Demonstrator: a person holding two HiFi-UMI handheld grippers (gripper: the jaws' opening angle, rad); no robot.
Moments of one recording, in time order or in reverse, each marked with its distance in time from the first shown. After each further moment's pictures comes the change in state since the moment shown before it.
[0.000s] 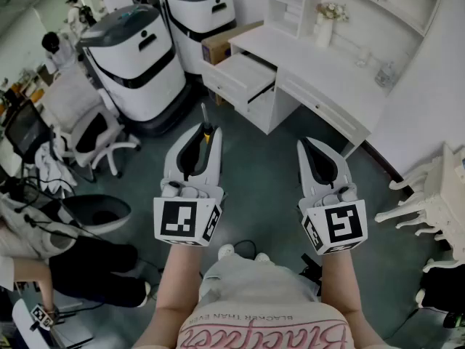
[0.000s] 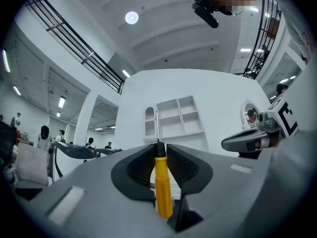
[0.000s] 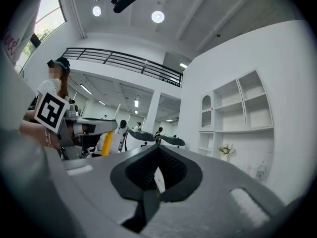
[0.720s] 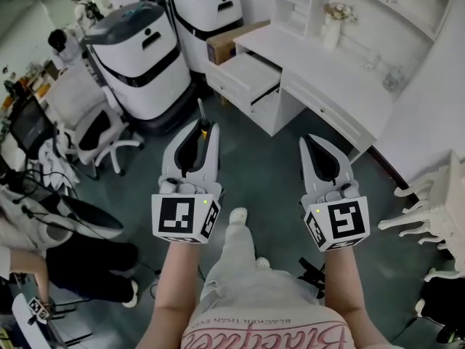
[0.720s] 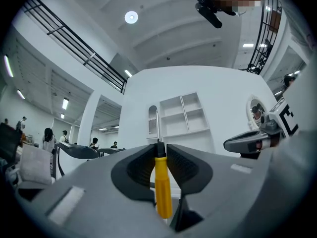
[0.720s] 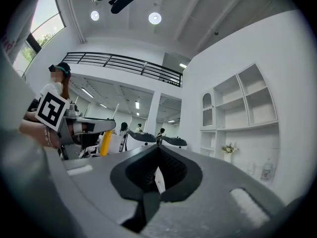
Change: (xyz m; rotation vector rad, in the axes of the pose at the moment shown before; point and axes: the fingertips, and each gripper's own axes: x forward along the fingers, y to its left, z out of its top) left arm 0.029 0.003 -0.012 0.014 0.009 0.036; right arm 0.022 -0.029 -0.020 0.035 -0.019 0.015
